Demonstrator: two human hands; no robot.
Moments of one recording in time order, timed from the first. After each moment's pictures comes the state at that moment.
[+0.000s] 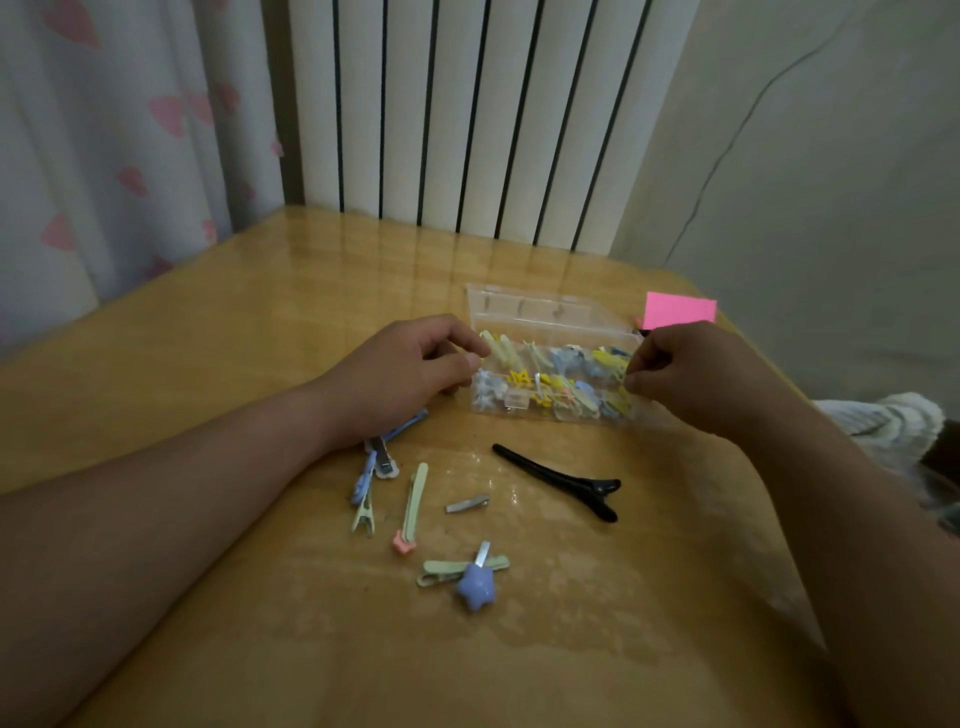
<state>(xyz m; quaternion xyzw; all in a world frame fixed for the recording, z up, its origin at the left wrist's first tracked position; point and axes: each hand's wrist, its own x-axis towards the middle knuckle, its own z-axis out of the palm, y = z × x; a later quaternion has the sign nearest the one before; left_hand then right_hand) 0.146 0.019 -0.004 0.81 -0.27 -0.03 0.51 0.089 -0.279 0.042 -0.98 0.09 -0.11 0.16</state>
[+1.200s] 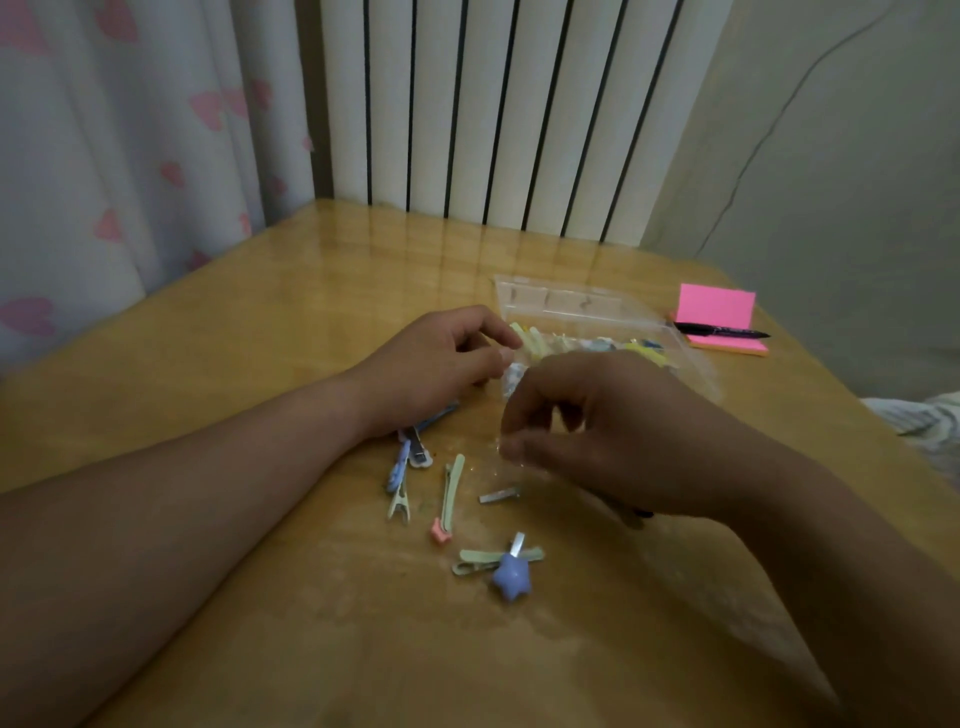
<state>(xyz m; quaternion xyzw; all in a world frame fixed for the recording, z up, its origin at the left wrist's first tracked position) 0.146 0.021 -0.003 0.81 -0.29 -0.03 0.50 0.040 -0.177 0.050 -0.96 -0.24 -0.03 0.17</state>
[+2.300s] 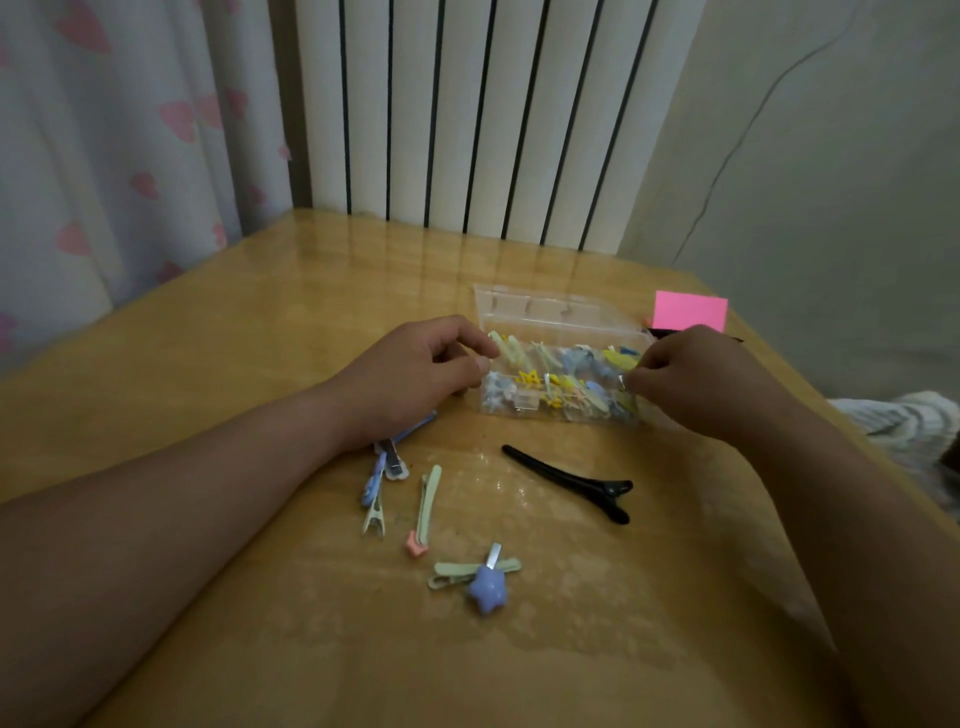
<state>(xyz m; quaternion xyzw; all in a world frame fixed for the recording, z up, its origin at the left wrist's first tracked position) 0.145 0.019 -0.003 0.82 -0.28 -0.02 0.50 0.092 -0.270 0.037 -0.98 0.11 -0.10 0.14</state>
